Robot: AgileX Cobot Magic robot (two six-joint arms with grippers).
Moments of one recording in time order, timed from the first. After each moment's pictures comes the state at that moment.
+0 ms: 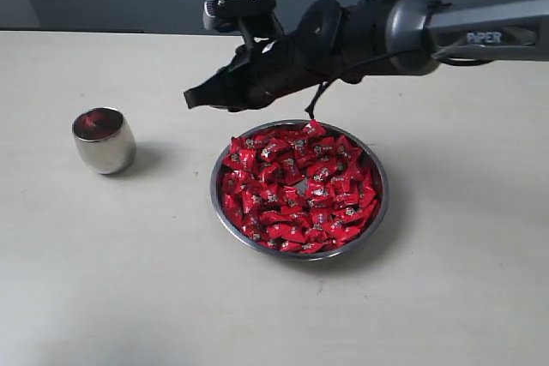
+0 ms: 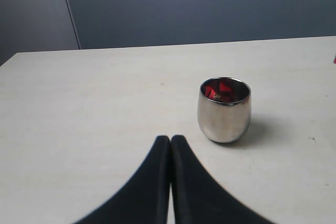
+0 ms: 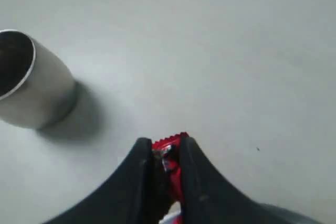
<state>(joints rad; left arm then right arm) 0.12 0.00 0.00 0.05 0.29 -0.02 0.78 2.07 -1.44 0.68 0.27 -0.54</state>
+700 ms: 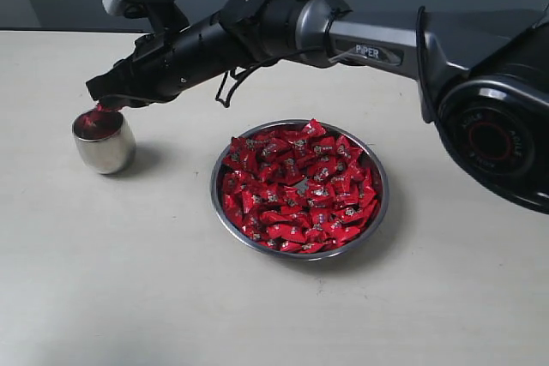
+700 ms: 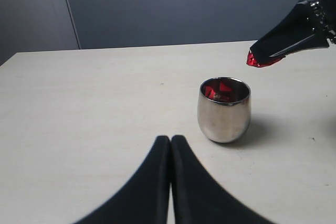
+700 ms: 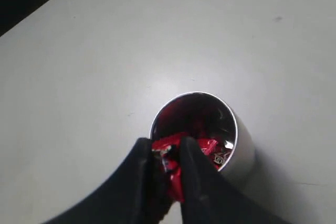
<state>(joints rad) 0.12 0.00 0.00 0.05 0.29 -0.02 0.84 2.34 -1.91 1.10 0.65 -0.89</state>
